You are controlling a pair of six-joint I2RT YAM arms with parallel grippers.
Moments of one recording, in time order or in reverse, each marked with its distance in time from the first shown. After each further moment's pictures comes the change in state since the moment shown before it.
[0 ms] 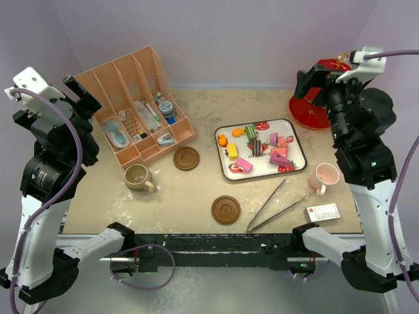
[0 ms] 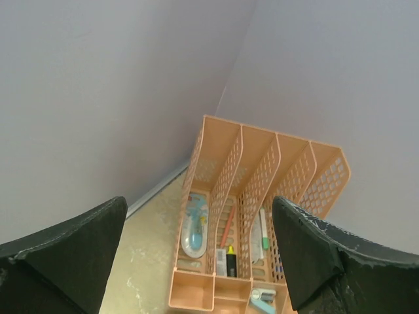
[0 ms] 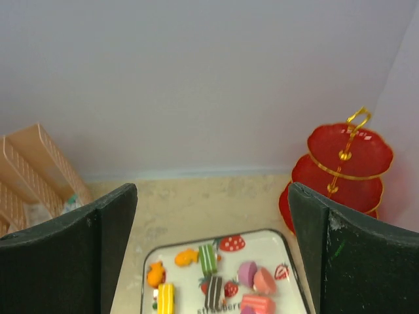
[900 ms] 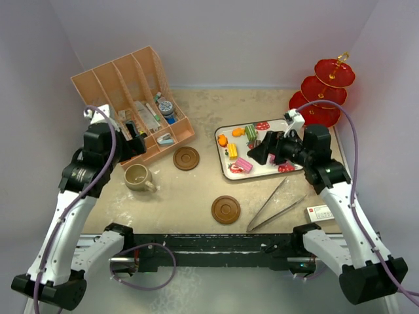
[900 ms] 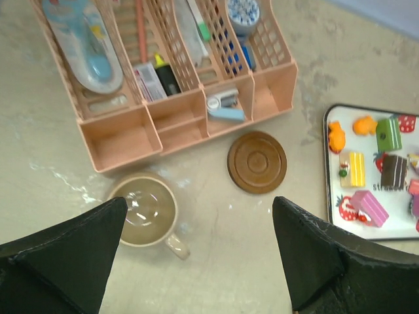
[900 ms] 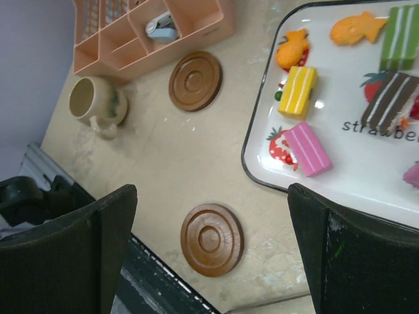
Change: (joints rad) left arm 0.208 -0.161 -0.565 -0.113 0.839 -0.207; right arm -0.090 -0.167 -0.784 0.002 -0.770 0.269
